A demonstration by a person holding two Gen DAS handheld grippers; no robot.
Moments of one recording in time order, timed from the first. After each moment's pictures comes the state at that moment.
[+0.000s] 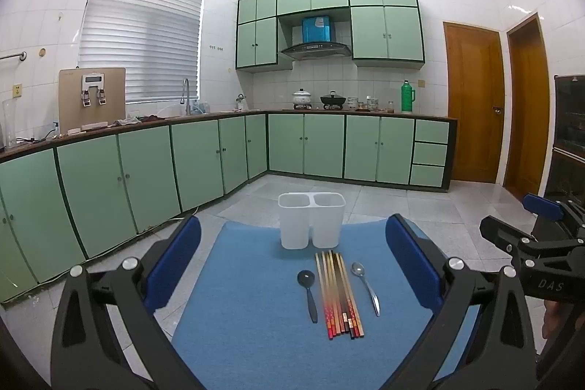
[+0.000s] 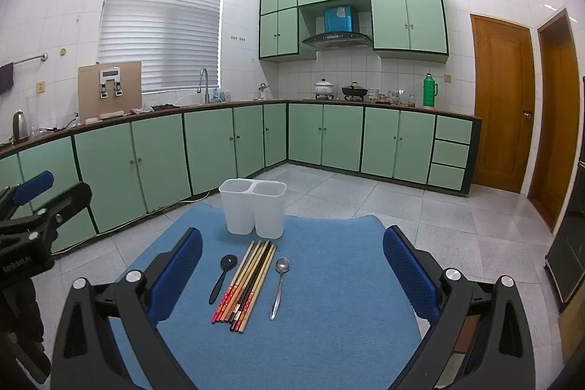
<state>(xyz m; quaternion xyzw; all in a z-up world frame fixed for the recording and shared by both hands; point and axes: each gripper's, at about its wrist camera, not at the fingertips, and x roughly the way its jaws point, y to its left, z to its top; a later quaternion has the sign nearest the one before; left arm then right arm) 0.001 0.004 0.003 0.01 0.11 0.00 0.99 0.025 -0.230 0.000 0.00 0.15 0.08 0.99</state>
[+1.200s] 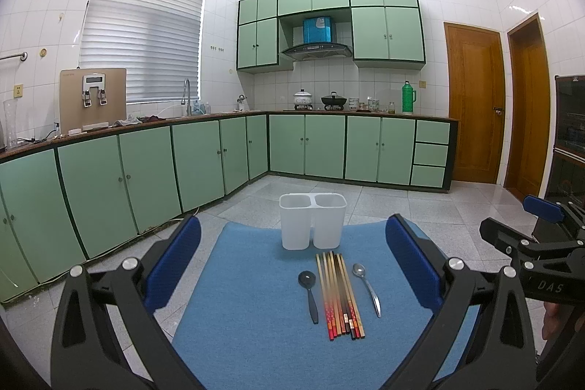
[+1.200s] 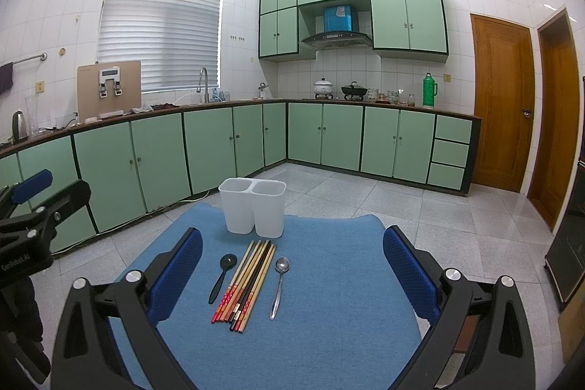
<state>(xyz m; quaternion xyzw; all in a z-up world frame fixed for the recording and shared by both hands) -0.003 0.002 0.005 0.01 0.11 0.00 0.99 0.029 -0.233 -0.005 0.00 0.15 0.08 0.99</state>
